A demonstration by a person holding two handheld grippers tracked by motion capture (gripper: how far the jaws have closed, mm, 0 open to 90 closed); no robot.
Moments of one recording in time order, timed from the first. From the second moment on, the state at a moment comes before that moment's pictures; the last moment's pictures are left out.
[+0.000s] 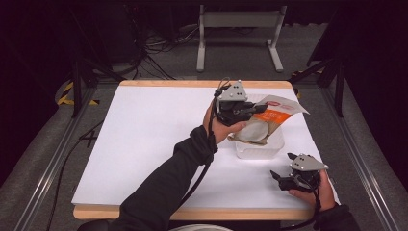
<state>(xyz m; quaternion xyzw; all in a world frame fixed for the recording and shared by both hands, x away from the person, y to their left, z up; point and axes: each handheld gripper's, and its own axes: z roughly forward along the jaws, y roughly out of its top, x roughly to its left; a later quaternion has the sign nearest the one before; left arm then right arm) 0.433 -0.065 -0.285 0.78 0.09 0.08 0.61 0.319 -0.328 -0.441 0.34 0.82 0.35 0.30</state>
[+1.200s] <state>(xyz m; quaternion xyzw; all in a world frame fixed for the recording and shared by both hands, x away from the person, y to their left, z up) 0.449 -0.062 -0.360 0.76 0.11 -0.01 0.64 0.318 -0.327 -0.442 0.34 0.82 0.35 0.29</state>
